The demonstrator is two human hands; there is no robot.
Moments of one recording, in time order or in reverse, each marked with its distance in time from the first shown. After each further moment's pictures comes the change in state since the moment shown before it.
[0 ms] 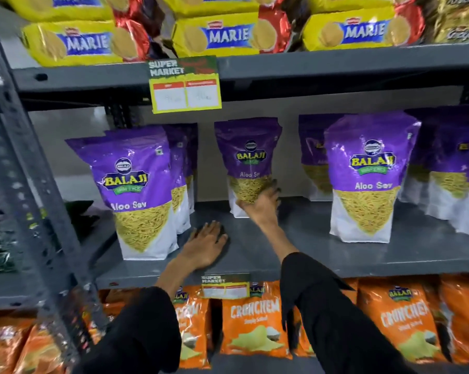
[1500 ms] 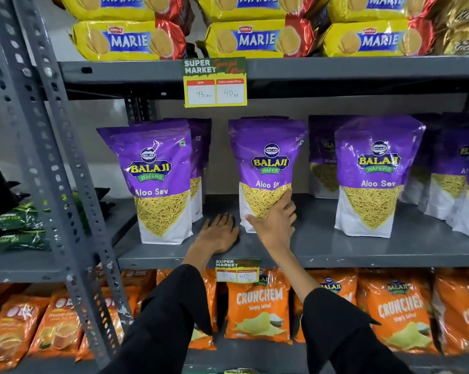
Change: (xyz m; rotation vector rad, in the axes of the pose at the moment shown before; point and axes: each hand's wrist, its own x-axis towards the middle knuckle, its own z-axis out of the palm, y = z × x) left_hand -0.001 0.005 0.000 0.086 -0.072 -0.020; right_hand -0.096 -0.003 -0.016 -0.106 0.148 -0.010
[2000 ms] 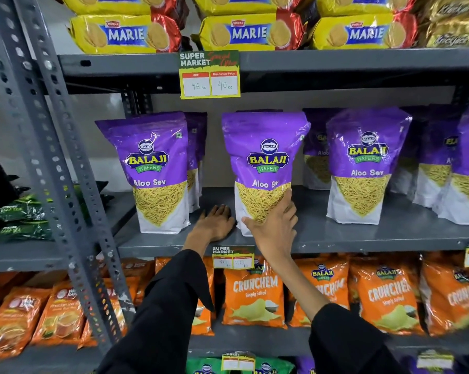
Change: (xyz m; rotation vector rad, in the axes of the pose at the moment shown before) left_hand -0.004 0.001 -0.004 0.010 -0.015 0.007; right_hand -0.053 0.004 -0.029 -0.042 0.048 -0.037
